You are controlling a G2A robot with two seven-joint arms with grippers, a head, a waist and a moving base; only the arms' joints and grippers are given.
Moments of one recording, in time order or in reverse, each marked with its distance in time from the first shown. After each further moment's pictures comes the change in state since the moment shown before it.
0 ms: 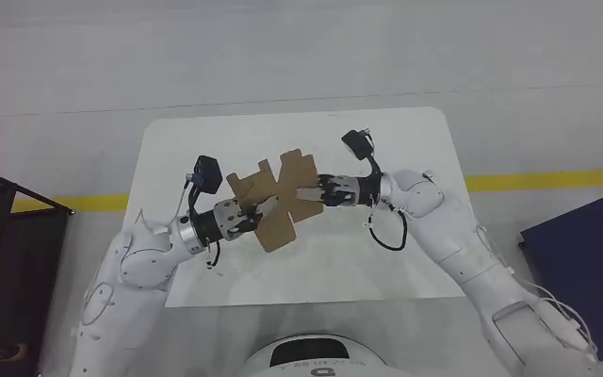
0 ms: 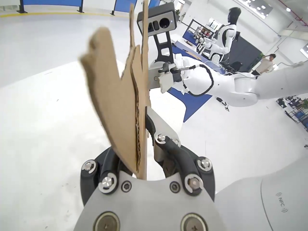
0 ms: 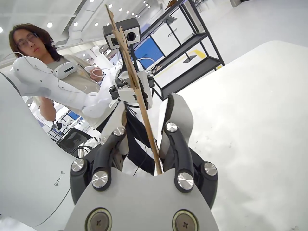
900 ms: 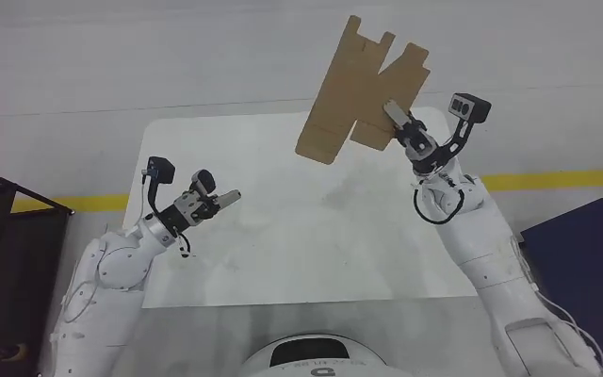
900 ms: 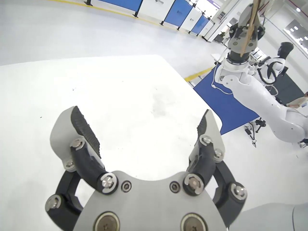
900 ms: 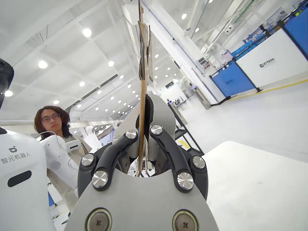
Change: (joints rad) left arm 0.040 0.024 -0.143 0.162 0.060 0.094 0.127; right arm -0.119 0.007 0.304 -0.038 0.052 -0.088 -0.467
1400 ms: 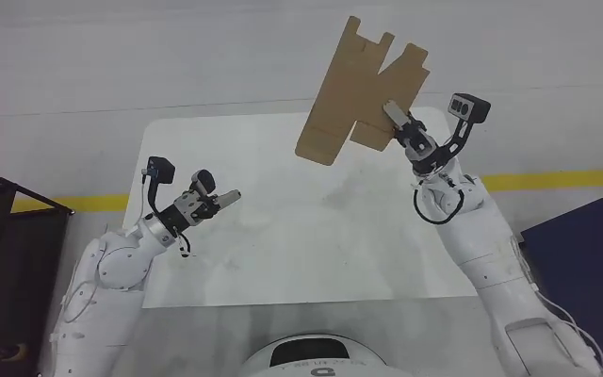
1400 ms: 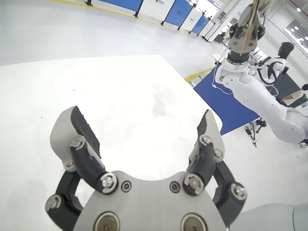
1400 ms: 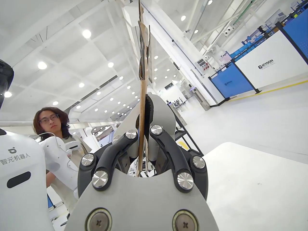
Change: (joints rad) left arm 0.000 0.000 0.000 0.000 -0.001 0.000 -0.001; right arm 0.001 0.001 0.000 -0.001 0.003 0.000 0.010
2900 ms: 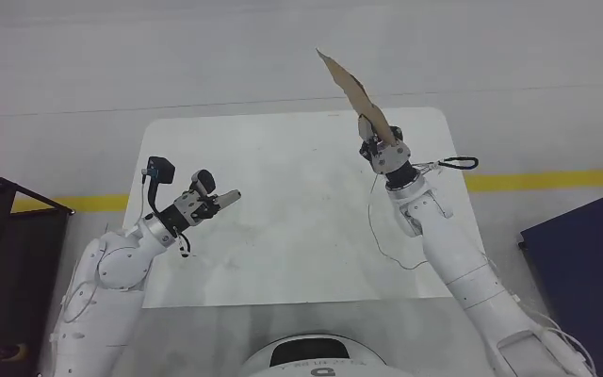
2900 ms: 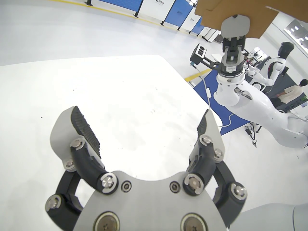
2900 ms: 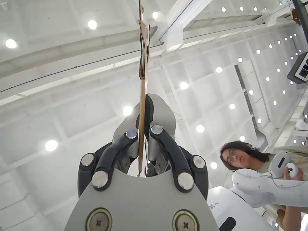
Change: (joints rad) left arm 0.000 0.000 0.000 0.000 0.000 0.000 0.000; right arm -0.073 -0.016 -0.152 -0.063 1.347 1.026 0.422
